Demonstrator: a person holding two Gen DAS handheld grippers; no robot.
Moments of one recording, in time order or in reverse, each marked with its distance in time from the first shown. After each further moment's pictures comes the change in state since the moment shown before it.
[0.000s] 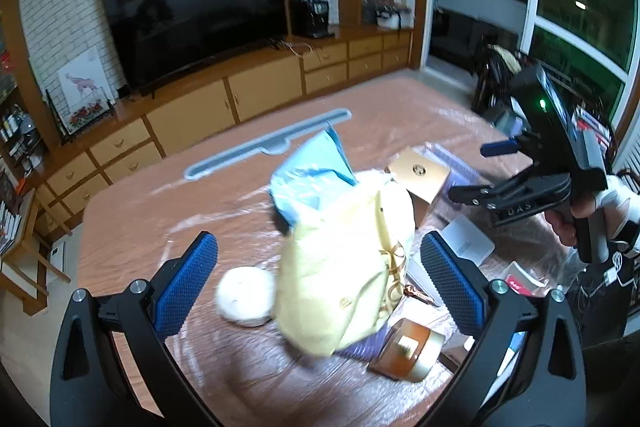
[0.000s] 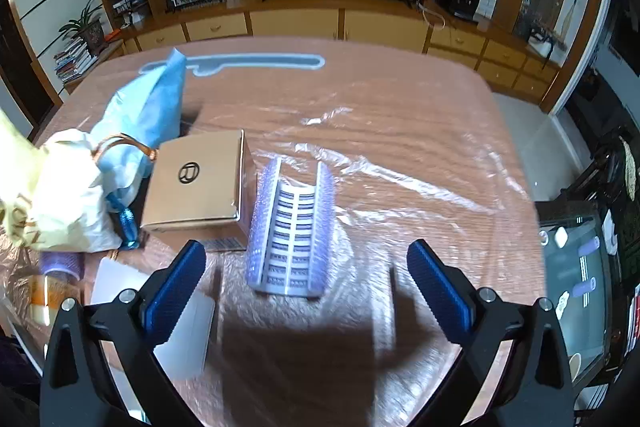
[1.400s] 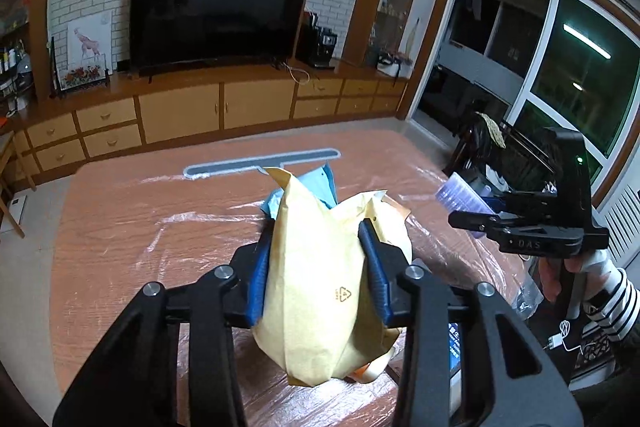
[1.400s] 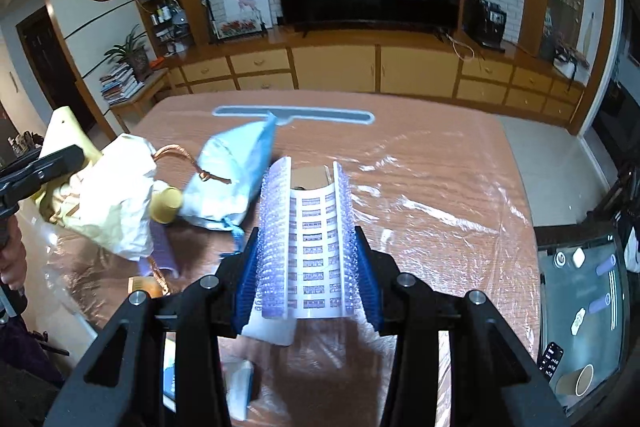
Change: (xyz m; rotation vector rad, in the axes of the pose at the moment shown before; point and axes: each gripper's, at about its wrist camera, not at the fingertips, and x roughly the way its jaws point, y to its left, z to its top) left arm -0.055 0.040 -0.004 -0.232 -0.139 -0.119; right arm -0.091 0.020 0.001 -0.034 -0.130 0.152
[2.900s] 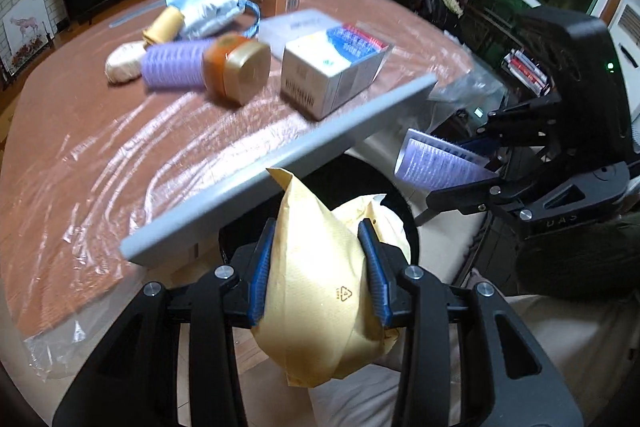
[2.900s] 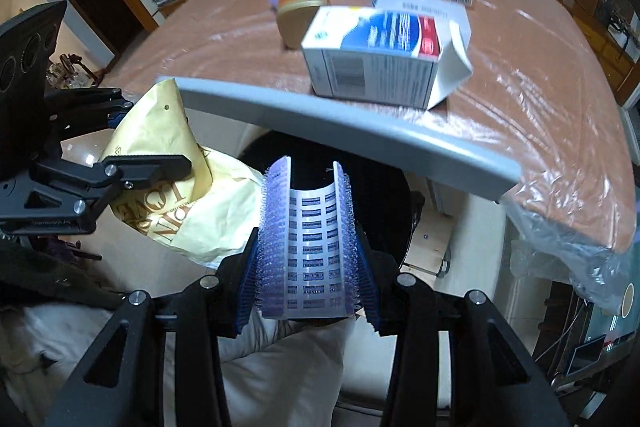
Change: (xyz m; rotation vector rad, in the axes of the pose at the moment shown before) left arm -0.013 -0.071 -0.182 0.198 0.409 -0.091; right arm -0.014 0.104 -0.191 -0.077 0.334 0.141
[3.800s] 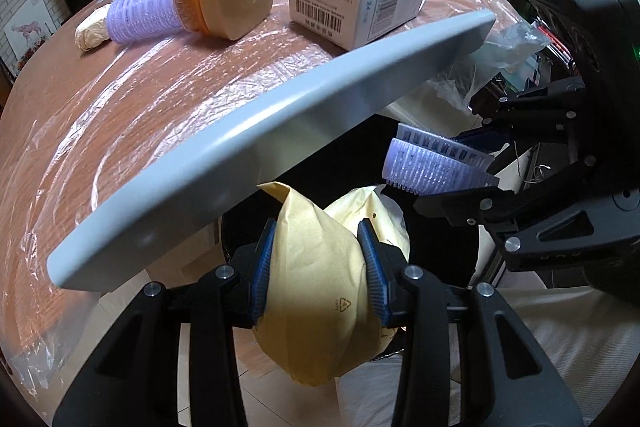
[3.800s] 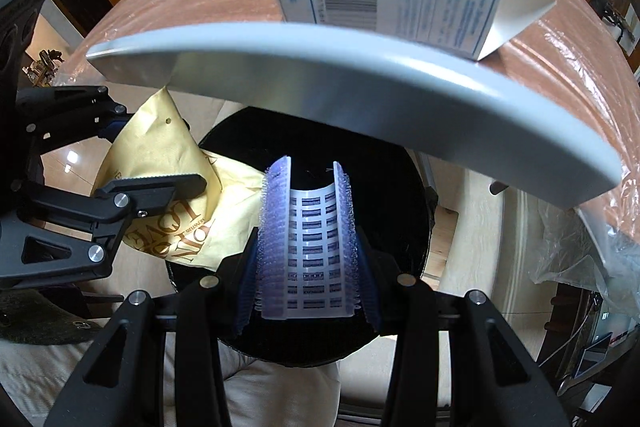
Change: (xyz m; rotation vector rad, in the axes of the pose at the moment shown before) left arm 0.060 0.005 -0.013 0.042 0.086 0.093; right arm 0.066 0.000 -0.001 0.021 0.041 -0.061
